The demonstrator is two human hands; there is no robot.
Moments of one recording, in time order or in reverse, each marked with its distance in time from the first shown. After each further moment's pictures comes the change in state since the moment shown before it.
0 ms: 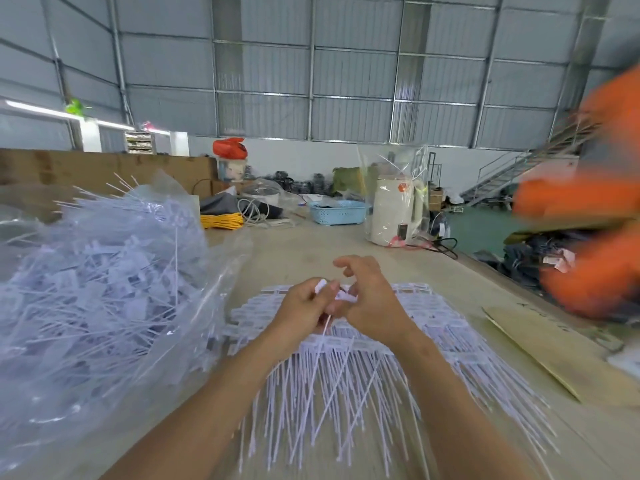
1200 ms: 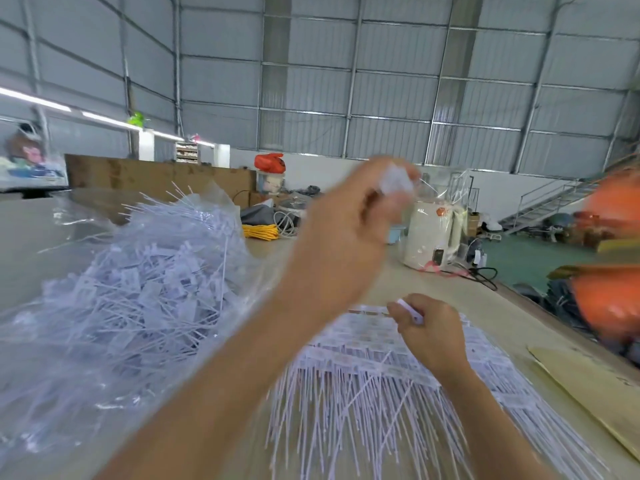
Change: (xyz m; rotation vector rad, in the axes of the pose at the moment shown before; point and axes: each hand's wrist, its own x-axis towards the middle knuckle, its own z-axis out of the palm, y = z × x) left_hand -0.076 0.166 -0.007 0.328 0.155 0.843; right_hand -0.004 0.020 -0.008 -0.134 0.280 0.009
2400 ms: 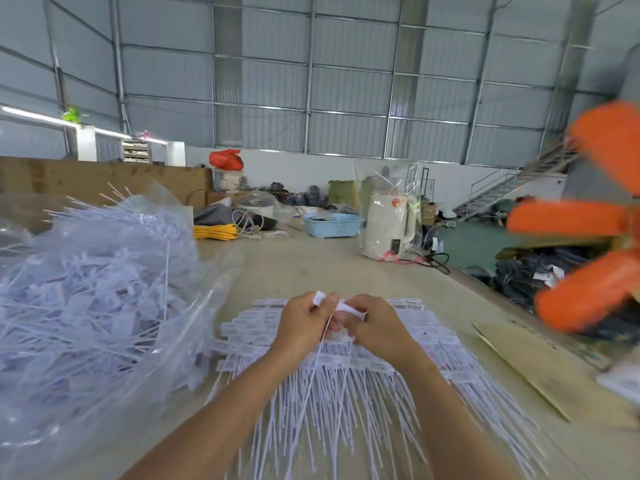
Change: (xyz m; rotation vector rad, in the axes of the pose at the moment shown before) left_hand -0.070 -0.135 0.078 -0.126 -0.091 -0.766; right_hand 0.001 0.004 0.000 0.191 -0.337 0.188
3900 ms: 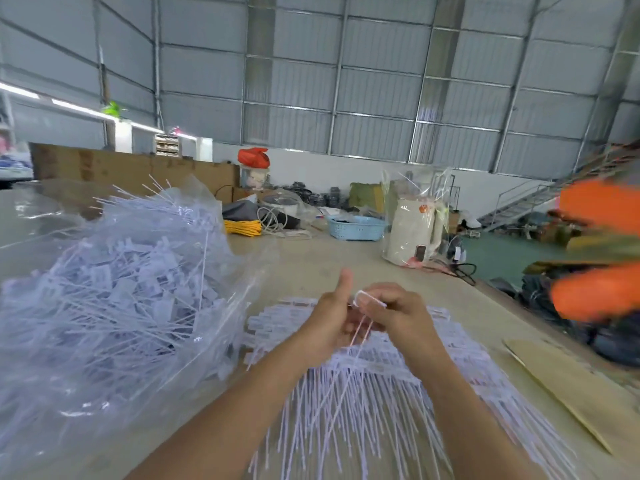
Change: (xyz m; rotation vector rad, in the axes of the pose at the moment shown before) left_hand 0.010 0.012 -0.007 -0.413 -0.245 -0.353; right_hand -0.011 -0.030 0.004 0.415 0.098 -0.126
